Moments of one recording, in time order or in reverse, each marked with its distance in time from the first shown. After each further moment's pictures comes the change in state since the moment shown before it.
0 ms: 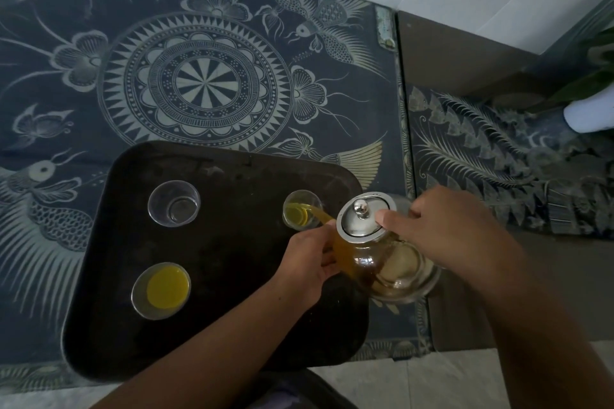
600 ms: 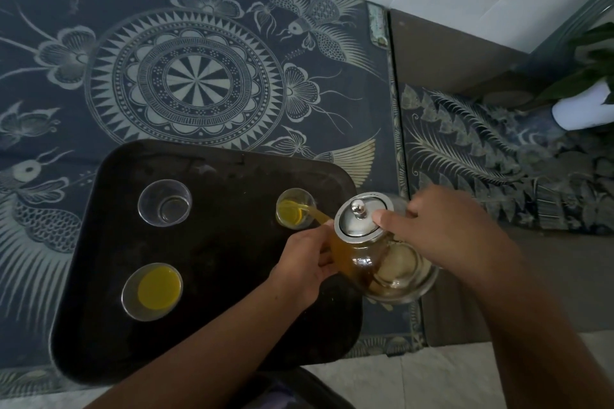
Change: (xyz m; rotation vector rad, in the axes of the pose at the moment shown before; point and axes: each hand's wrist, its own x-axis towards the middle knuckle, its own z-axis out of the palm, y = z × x) left_hand 0.002 -0.004 0.003 0.010 -0.030 -0.024; right_hand -0.002 0.005 0.000 -0.011 0.004 0.010
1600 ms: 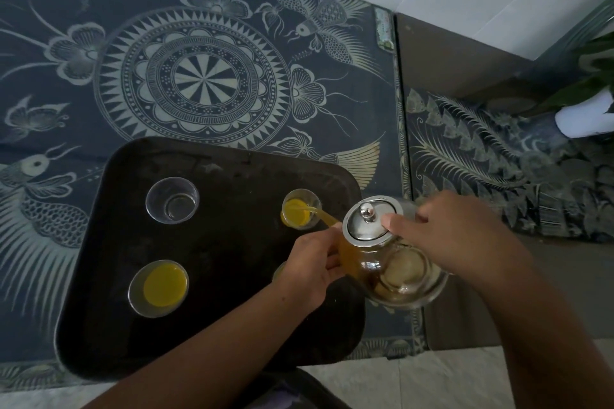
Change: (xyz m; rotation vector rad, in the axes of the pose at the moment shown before) left_hand -0.002 -0.001 0.000 0.009 -0.021 -0.012; right_hand -0.005 -0.002 -0.003 -0.017 0.002 0.001
